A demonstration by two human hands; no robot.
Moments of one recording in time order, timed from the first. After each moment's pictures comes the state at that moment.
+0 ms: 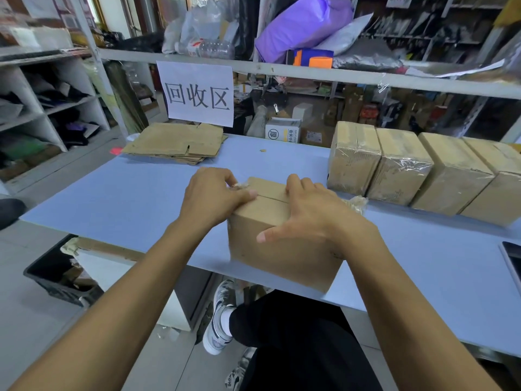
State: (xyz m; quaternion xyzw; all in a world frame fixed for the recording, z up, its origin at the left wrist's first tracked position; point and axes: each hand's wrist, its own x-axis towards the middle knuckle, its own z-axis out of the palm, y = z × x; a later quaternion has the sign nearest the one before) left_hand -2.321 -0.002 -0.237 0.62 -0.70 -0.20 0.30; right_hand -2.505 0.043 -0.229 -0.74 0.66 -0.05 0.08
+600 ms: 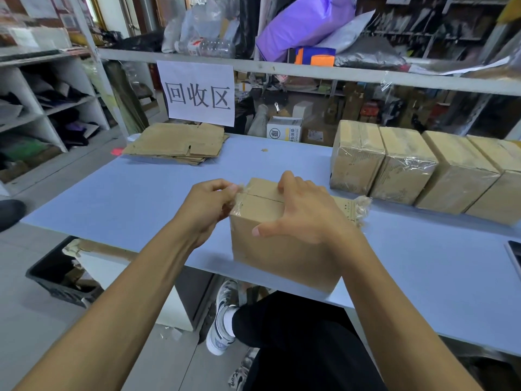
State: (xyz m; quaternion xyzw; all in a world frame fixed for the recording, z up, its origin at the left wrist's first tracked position) left_hand -2.307 -0.010 -0.257 0.49 -0.52 -0.55 0.42; right_hand -2.494 0.032 -0.240 -0.75 0.65 -0.14 0.07
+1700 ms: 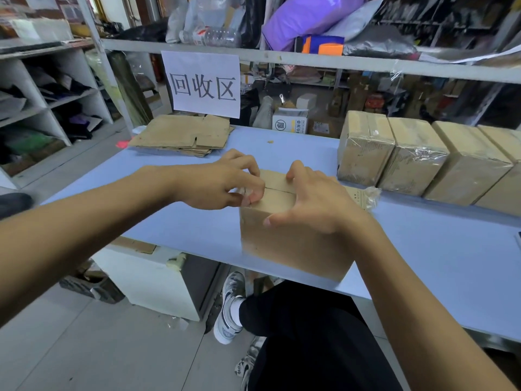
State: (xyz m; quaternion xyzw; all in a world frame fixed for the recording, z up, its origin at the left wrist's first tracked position) left_hand -2.276 -0.034 -0.209 0.27 -0.95 -0.13 -0.01; right_hand -2.491 0.035 -0.236 -0.74 0.65 -0.14 0.09
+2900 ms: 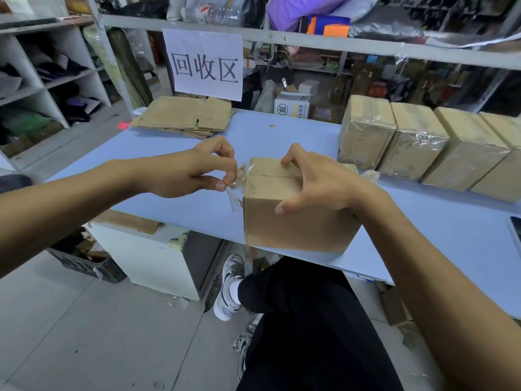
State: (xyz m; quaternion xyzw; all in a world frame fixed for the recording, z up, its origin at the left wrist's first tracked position) left_hand -2.225 -0.021 -0.223 0.29 -0.93 -0.21 0.05; right_hand -2.505 0.040 -0.229 -0.78 0.60 -0.11 0.16
